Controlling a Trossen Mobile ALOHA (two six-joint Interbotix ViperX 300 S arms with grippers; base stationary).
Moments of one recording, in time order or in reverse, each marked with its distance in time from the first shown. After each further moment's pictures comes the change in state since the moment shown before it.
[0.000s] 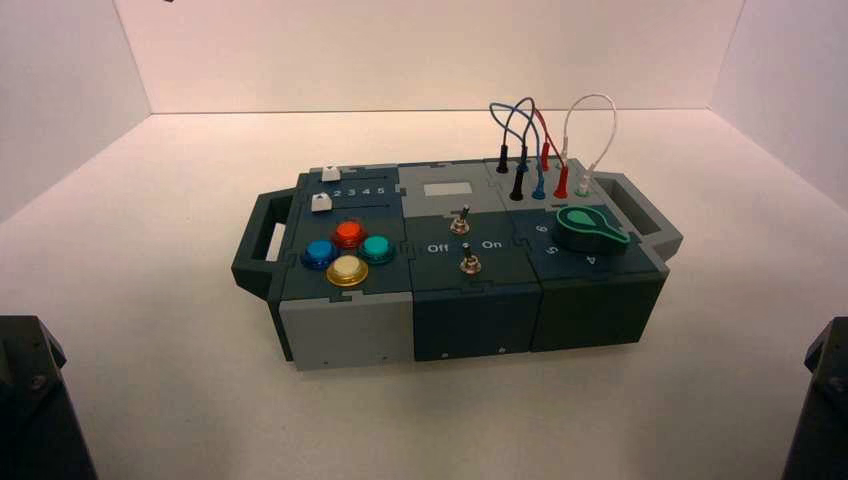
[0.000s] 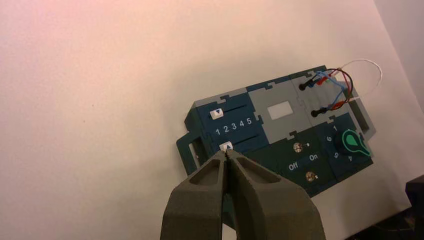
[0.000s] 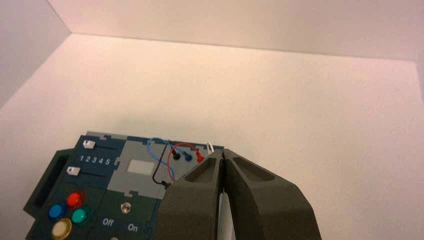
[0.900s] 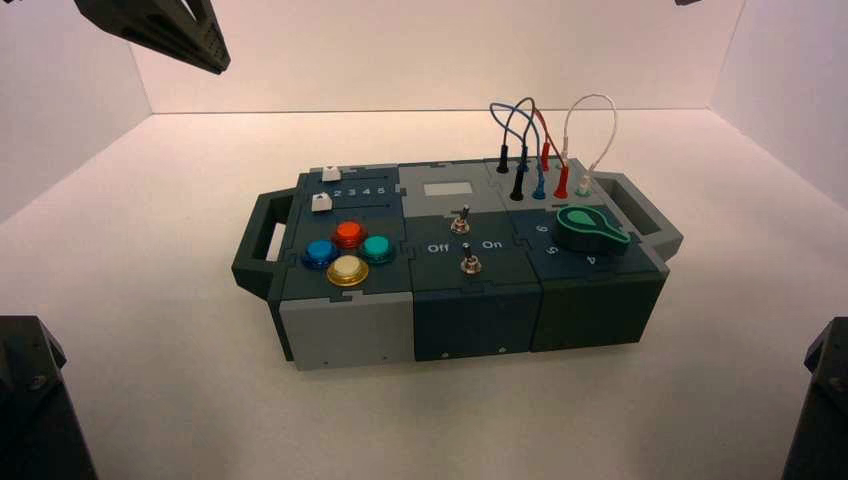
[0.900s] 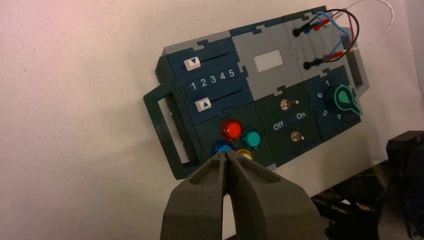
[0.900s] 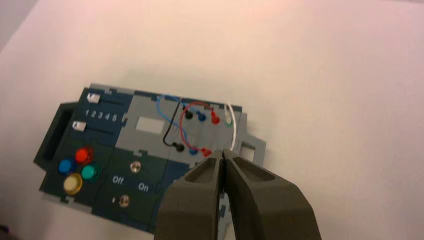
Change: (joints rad) left arm -0.074 0.152 0.000 -0.106 0.061 -0.006; right arm 0.071 0.132 -0.041 0.018 0.126 0.002
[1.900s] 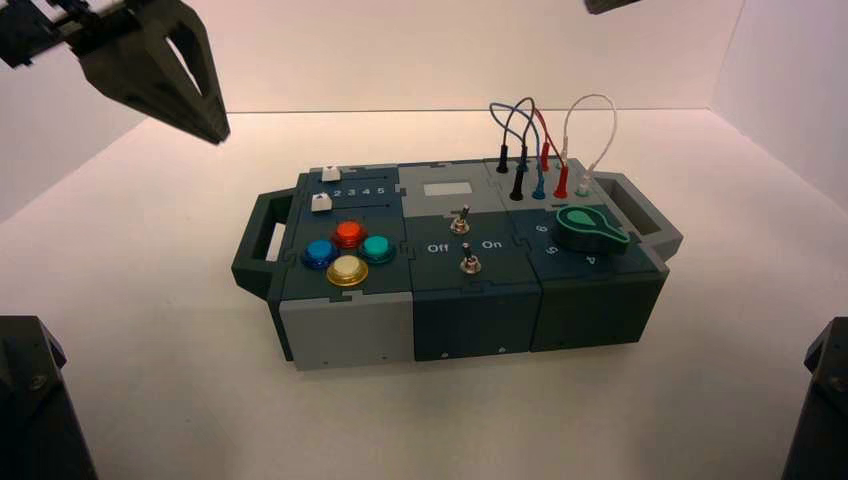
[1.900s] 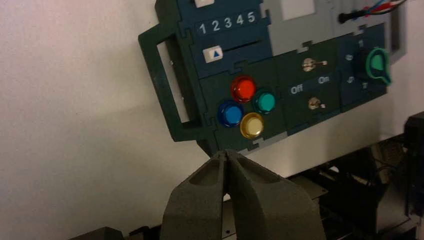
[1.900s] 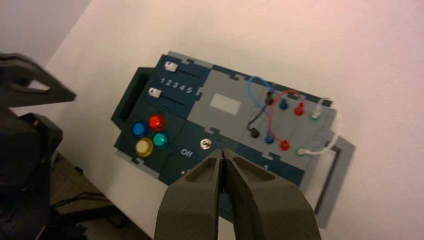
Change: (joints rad) left arm -0.012 0.124 0.041 -0.037 0.057 -0.043; right arm 0.255 0.098 -0.040 0.118 -0.014 -0.002
